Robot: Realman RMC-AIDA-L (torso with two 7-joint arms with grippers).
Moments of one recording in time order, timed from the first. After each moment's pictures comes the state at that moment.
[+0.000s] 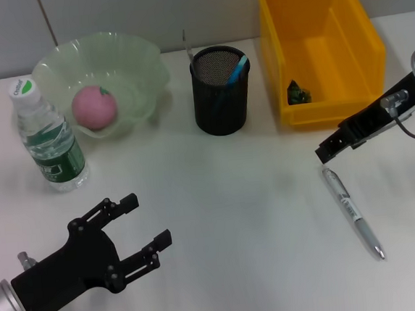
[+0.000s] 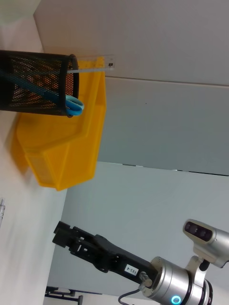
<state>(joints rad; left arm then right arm) -0.33 -2.07 1.15 0.26 1.31 1.50 -0.72 0.60 2.08 -1.15 -1.49 -2.61 -1.76 2.86</state>
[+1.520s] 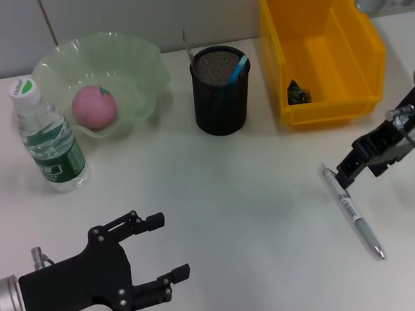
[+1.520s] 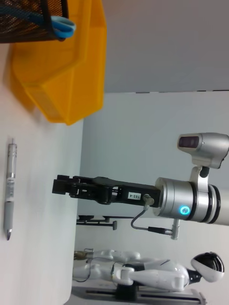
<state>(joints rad) -0.34 -2.04 1.25 0.42 1.43 1.56 -0.78 0.71 2.07 -1.09 -1.31 -2.74 -1.84 2.90</state>
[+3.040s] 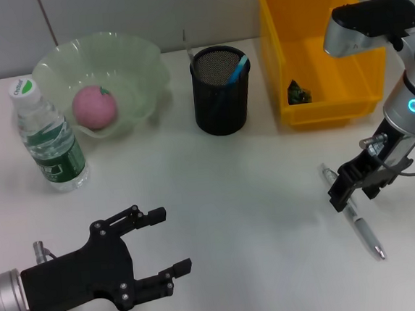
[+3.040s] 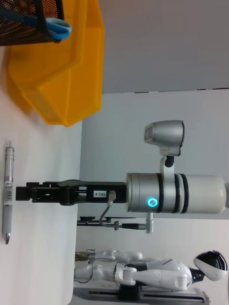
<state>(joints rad) -0.35 -2.04 1.25 0.42 1.43 1.55 -0.78 0.77 2.08 -1.19 -1.06 -2.79 -1.69 2.95</state>
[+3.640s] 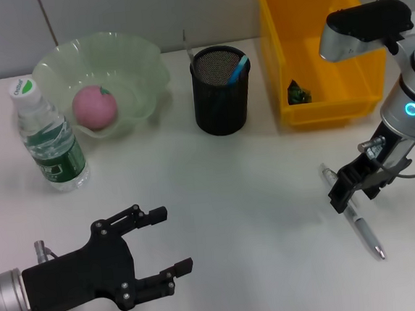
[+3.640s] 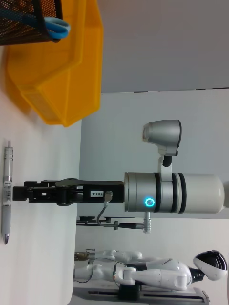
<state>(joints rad) -0.35 -2.04 1.25 0.43 1.43 1.55 -0.78 0.76 2.08 -1.23 -1.06 -2.79 -1.67 2.95</state>
